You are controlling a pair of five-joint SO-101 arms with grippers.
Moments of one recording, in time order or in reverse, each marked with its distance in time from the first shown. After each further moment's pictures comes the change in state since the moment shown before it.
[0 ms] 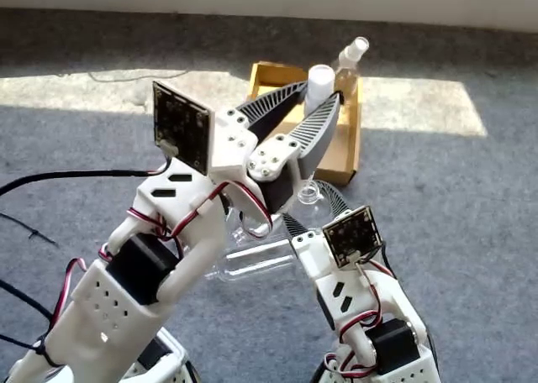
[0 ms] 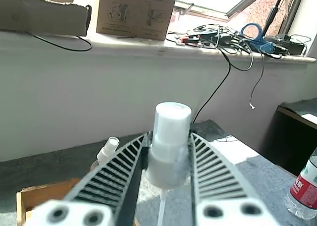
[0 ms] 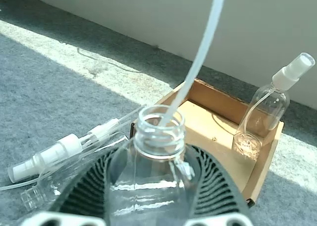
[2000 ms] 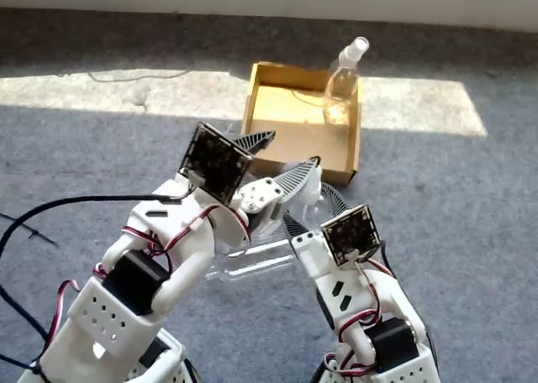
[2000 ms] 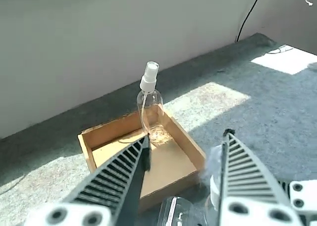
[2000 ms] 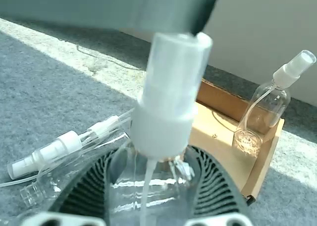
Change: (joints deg) left arm -4.8 -9.5 16.4 10.4 -15.5; right arm 0.0 0.1 0.2 0.0 0.0
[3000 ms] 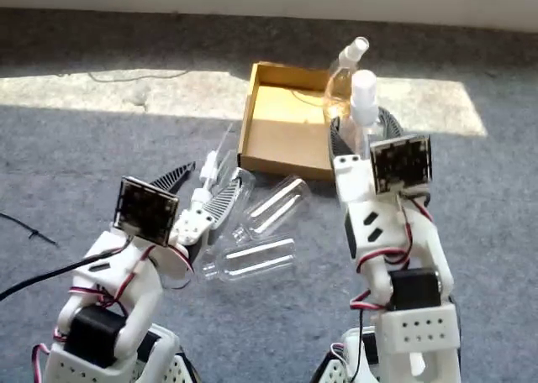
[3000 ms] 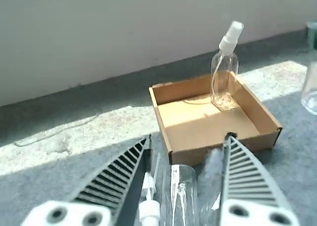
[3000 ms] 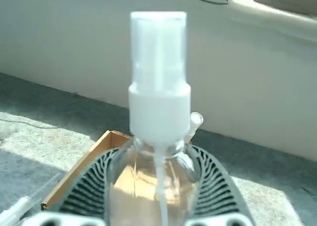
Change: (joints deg) left arm -15.3 -28.1 17.8 13.5 -2.2; right arm 15.5 39.8 -29.5 -17.1 0.8
